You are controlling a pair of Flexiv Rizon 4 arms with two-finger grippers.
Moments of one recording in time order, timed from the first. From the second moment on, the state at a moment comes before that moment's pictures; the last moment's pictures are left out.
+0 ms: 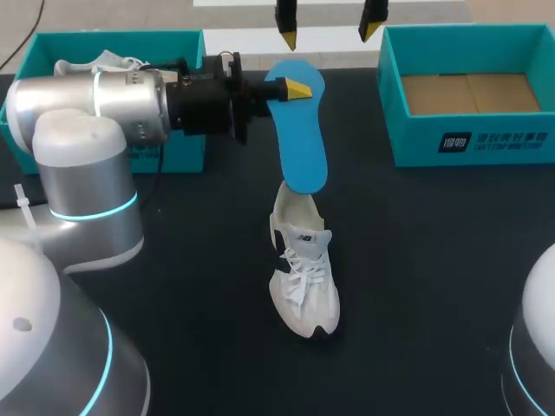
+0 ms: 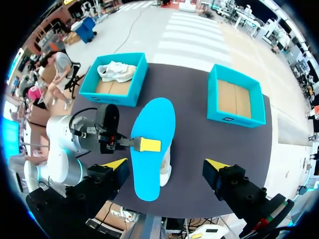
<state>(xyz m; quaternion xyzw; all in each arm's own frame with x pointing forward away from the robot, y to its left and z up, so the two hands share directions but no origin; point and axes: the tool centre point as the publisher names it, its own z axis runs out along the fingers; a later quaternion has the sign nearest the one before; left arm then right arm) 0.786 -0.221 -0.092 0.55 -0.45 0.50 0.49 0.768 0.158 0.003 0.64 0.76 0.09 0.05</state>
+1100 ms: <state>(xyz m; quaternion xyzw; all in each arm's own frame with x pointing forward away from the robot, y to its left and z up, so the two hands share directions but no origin) 0.786 -0.221 -0.092 0.55 -0.45 0.50 0.49 0.755 0.133 -0.009 0.63 0.73 0.26 -0.04</state>
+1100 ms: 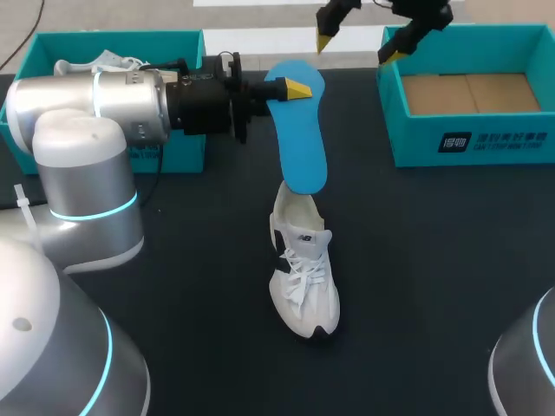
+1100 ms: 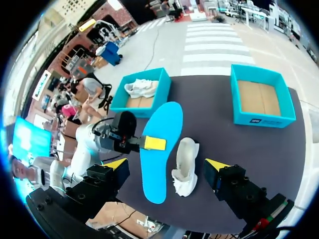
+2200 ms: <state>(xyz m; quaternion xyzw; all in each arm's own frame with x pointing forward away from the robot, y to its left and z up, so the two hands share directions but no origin) 0.786 -0.221 -0.092 0.55 -0.45 0.50 0.49 0.757 0.123 -0.046 0.52 0.72 0.40 -0.23</state>
